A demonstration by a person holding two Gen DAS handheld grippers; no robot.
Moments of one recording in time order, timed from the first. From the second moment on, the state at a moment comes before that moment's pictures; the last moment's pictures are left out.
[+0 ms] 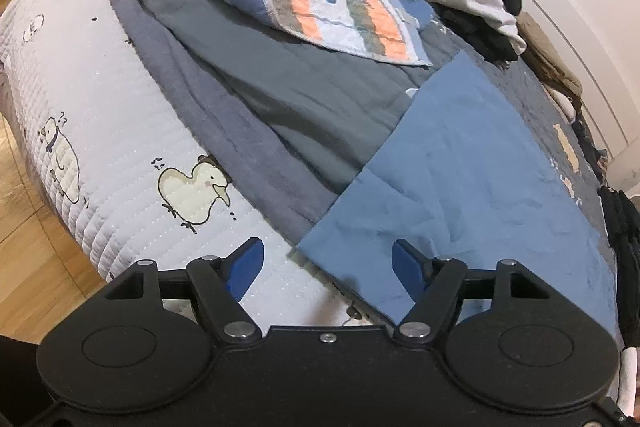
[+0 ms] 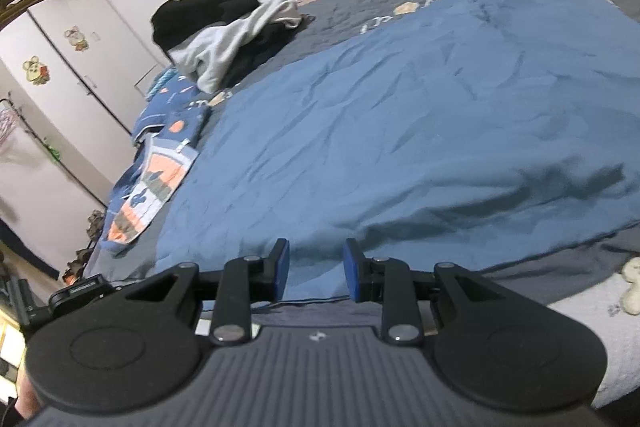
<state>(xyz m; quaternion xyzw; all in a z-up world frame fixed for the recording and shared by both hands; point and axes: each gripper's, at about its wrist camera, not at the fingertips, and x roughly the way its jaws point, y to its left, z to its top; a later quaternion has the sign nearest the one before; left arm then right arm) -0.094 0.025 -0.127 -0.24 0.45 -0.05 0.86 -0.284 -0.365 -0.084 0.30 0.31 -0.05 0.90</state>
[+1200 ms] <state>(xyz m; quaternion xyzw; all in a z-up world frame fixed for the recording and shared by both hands) -0.100 0.026 -0.115 -0.30 0.40 -0.10 0.86 -0.277 -0.347 -0.090 0.30 0.32 -0.03 0.90</state>
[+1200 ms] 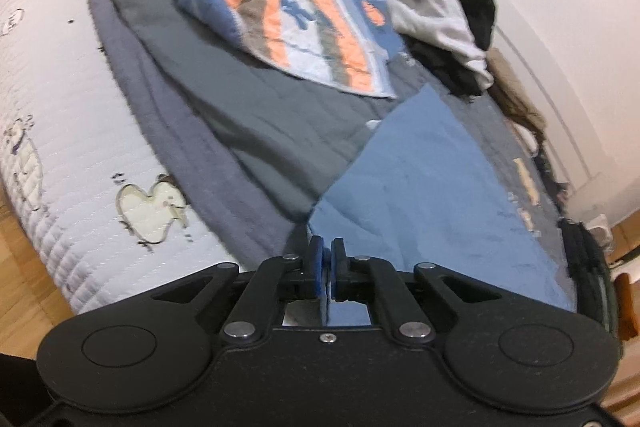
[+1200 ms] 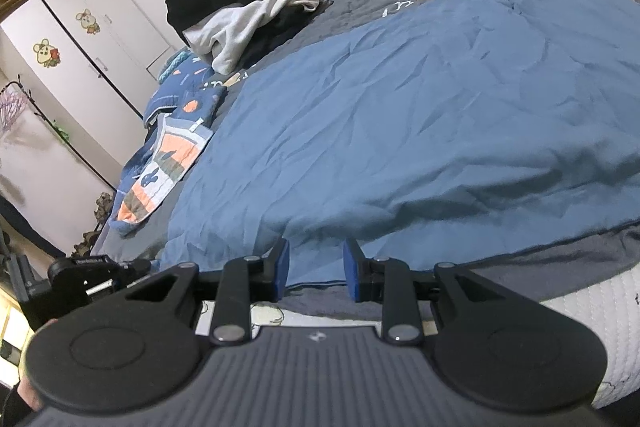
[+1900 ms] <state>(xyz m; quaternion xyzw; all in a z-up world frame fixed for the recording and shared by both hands) -0.092 0.008 -0.106 -0.29 0.41 -0.15 0.85 -0.220 -0.236 -0.080 0.08 0.34 0.12 0.93</state>
